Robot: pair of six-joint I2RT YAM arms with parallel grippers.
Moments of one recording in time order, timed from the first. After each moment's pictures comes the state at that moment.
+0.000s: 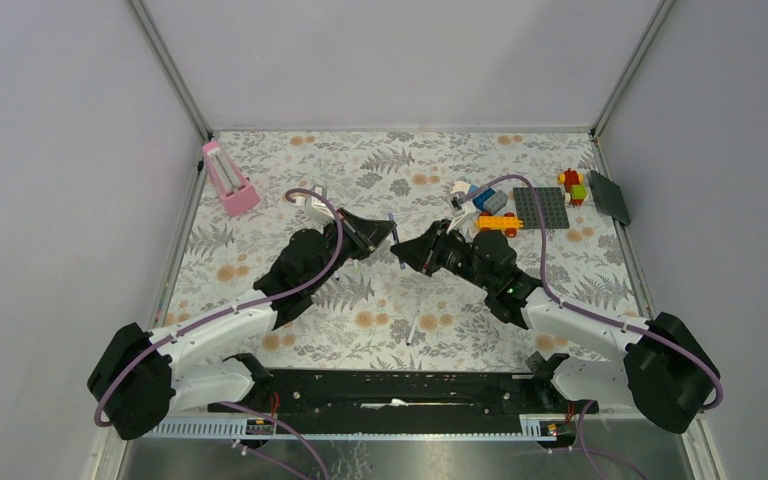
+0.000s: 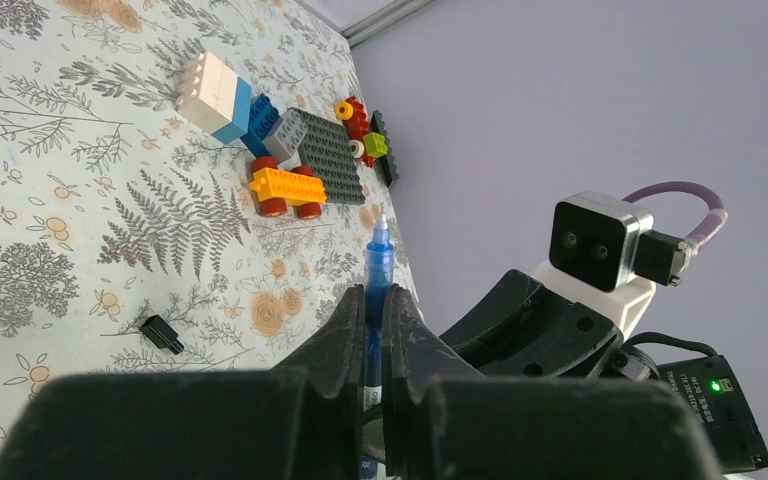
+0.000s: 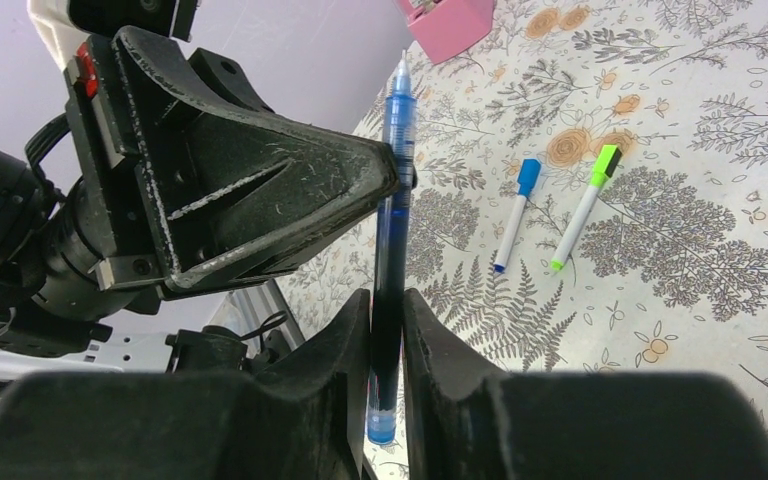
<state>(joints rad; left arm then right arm) -0.77 1.11 0.60 0.47 -0.10 -1.05 0.76 1.19 0.56 0.56 -0.20 0.75</state>
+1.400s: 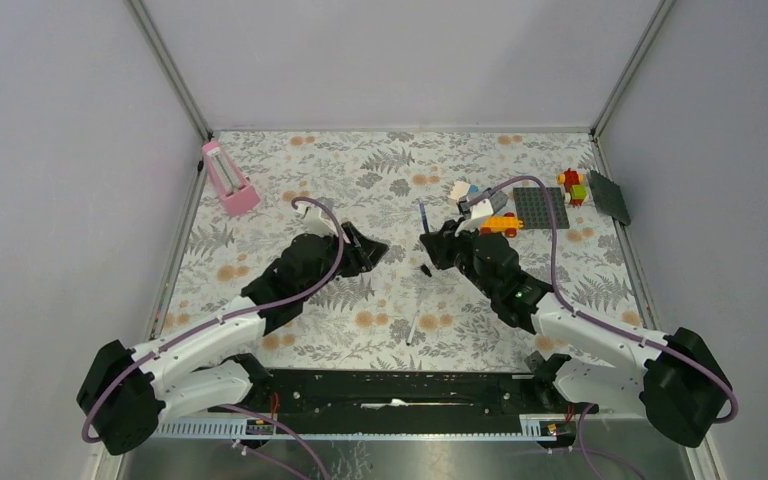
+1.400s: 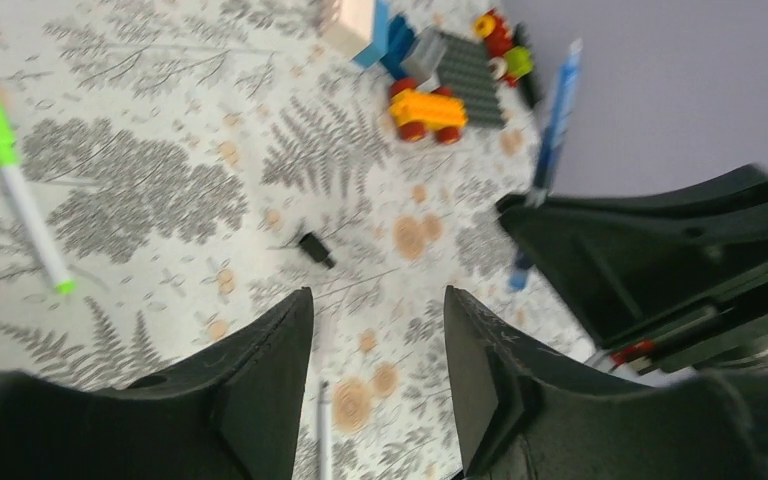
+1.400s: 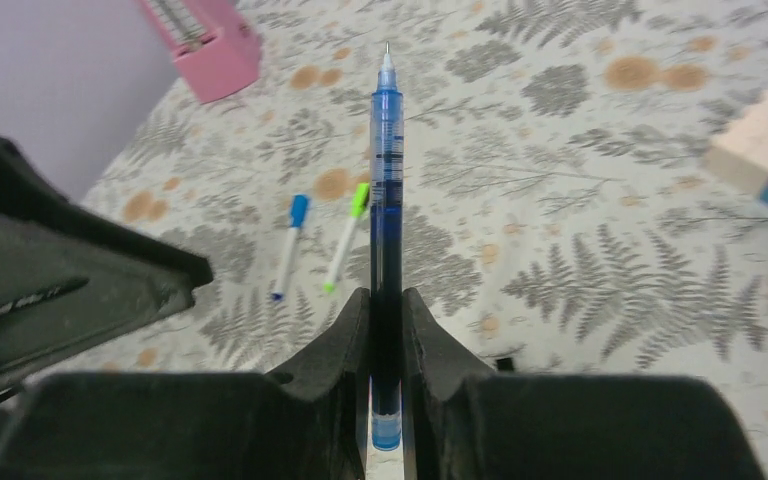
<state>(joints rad) -0.77 1.01 0.58 0.19 -0.11 -0.86 0.78 1.10 0.57 0.34 0.15 0.43</state>
